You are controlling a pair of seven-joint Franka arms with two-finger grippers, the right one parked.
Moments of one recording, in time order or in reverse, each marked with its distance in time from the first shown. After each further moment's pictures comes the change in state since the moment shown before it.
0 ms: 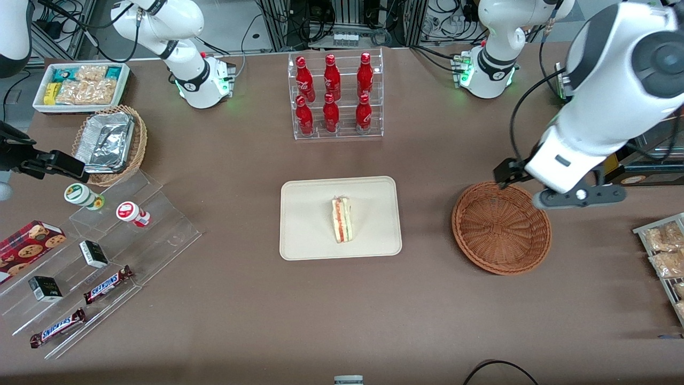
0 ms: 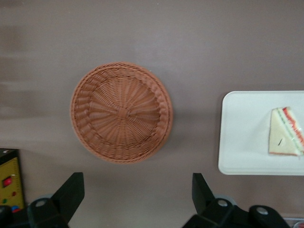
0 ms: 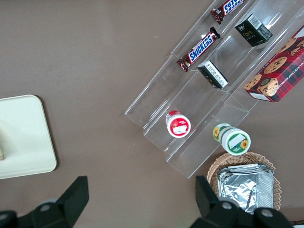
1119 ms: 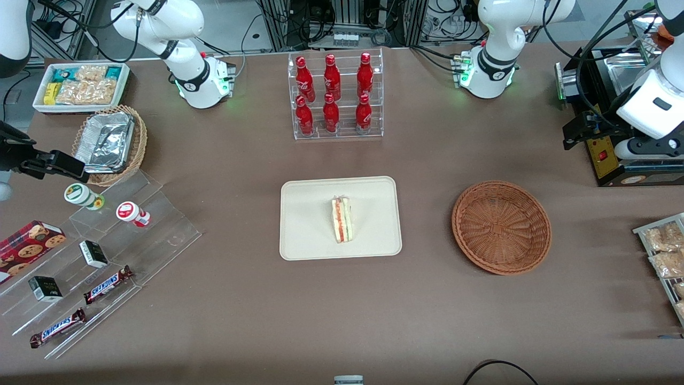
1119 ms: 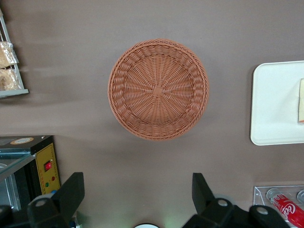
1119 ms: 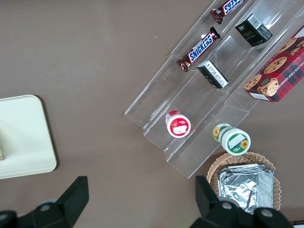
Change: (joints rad) arm -0.085 -0.248 0.325 -0.229 -0.102 0.003 0.278
